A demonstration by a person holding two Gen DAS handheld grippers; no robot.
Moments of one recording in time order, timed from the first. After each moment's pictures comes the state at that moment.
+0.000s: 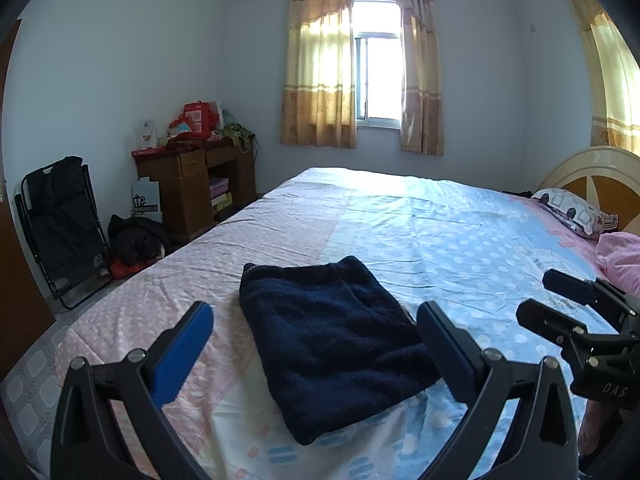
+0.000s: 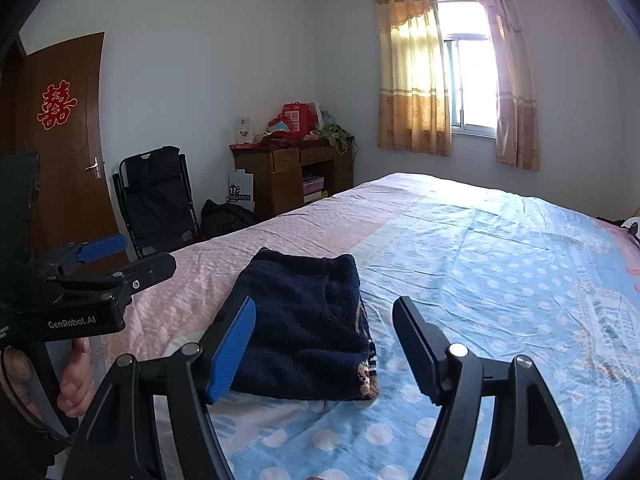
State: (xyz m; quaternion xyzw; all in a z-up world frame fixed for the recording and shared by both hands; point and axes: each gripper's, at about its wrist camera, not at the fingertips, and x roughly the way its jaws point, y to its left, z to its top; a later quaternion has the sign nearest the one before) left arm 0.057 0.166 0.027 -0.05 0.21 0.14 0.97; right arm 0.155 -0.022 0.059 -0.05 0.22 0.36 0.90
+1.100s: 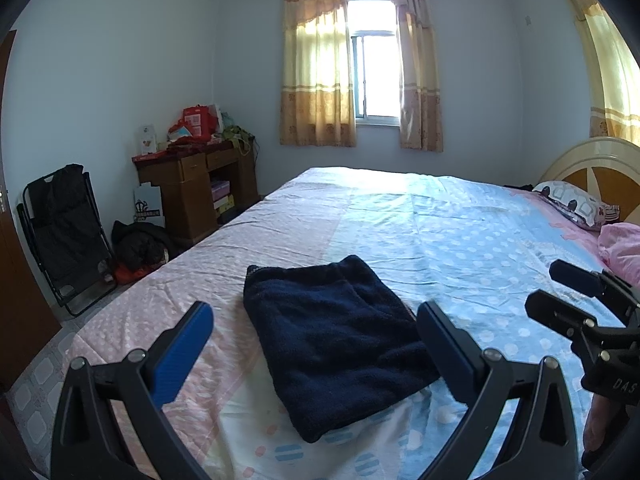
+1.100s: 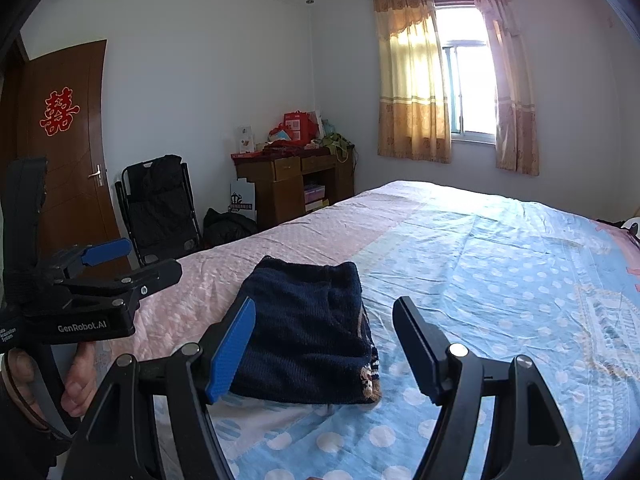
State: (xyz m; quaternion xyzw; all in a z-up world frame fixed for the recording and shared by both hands) left arm 0.055 0.166 0.029 -0.03 0.21 0.14 0.97; right arm 0.147 -0.026 0.063 -0.04 0.21 0.36 0.91
